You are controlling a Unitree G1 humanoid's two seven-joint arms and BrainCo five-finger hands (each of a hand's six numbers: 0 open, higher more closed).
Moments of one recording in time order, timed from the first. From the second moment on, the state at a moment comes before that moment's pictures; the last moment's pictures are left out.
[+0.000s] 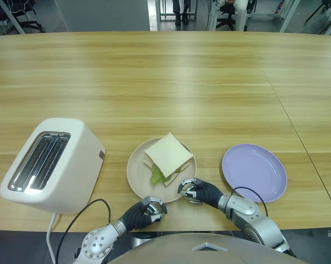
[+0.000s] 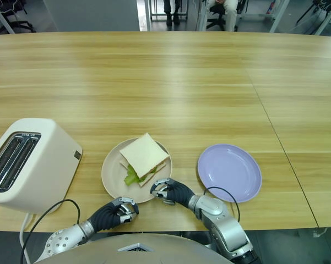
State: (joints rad) left arm 0.68 0.46 -0.23 -0.39 -0.02 0.08 -0.46; right arm 0.29 -0.29 0.41 -0.25 0.21 0.42 0.51
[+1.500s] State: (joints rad) left arm -0.11 0.15 -0.20 0.21 0.12 0.23 -0.17; right arm -0.52 0.01 0.12 0.88 0.07 -0.03 0.23
